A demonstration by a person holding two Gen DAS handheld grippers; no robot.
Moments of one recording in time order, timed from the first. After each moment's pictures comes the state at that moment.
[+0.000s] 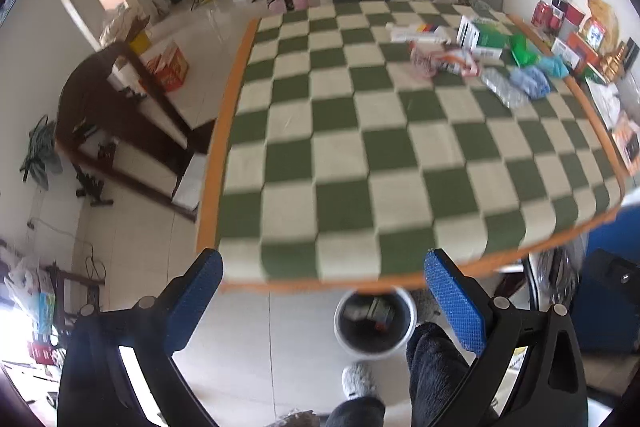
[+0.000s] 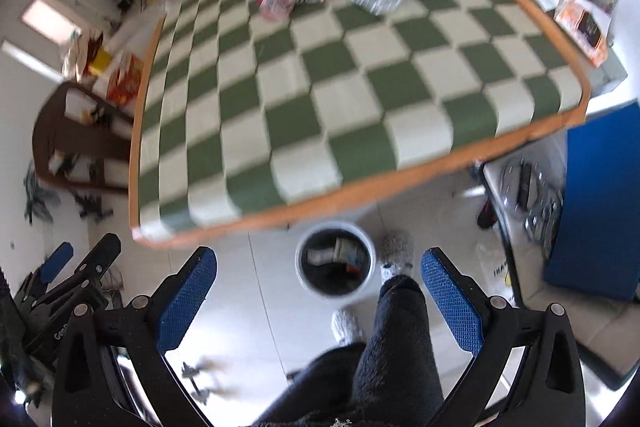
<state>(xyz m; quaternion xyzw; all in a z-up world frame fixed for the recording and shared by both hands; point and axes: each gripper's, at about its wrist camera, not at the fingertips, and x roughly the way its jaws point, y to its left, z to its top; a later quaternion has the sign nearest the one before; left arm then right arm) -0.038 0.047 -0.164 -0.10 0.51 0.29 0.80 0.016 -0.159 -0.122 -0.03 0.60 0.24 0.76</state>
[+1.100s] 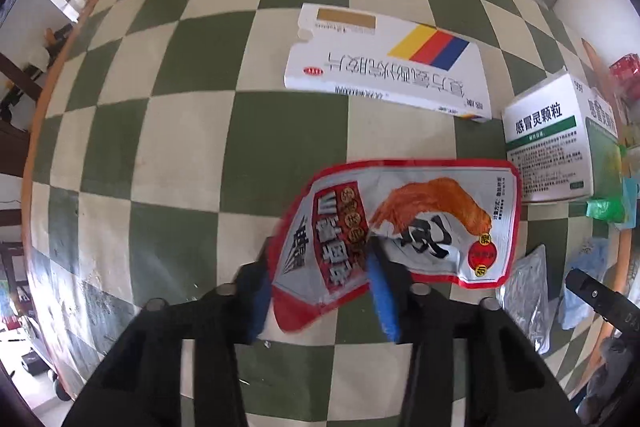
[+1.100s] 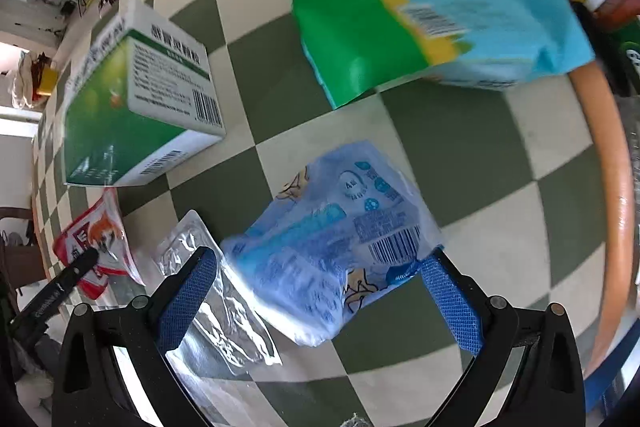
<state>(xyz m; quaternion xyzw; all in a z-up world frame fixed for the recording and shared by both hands) 0.326 0.157 -0.294 -0.24 0.60 0.26 0.71 0.493 -0.064 -0.270 -0.05 0.69 0.18 0.70</state>
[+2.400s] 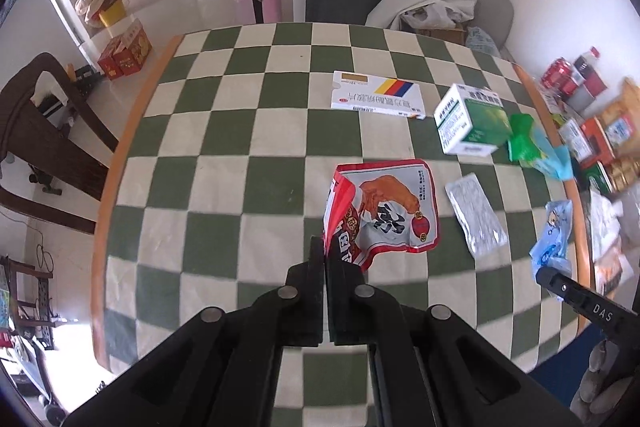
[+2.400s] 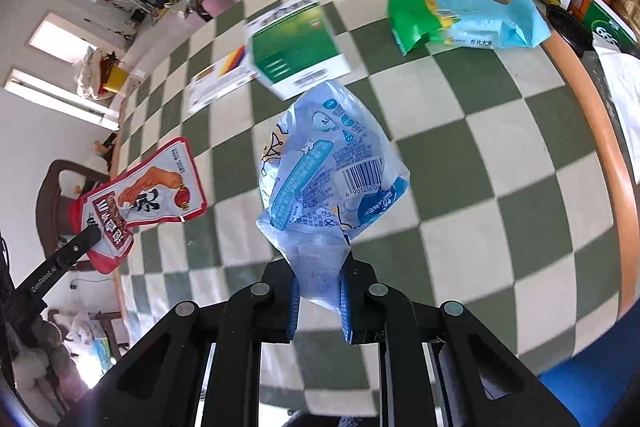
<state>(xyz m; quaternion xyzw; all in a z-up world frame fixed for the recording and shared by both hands) 0.172 0.102 -0.168 -0.20 0.51 0.26 0.80 0.352 -0.090 -0.177 0.00 0.62 0.30 0.73</state>
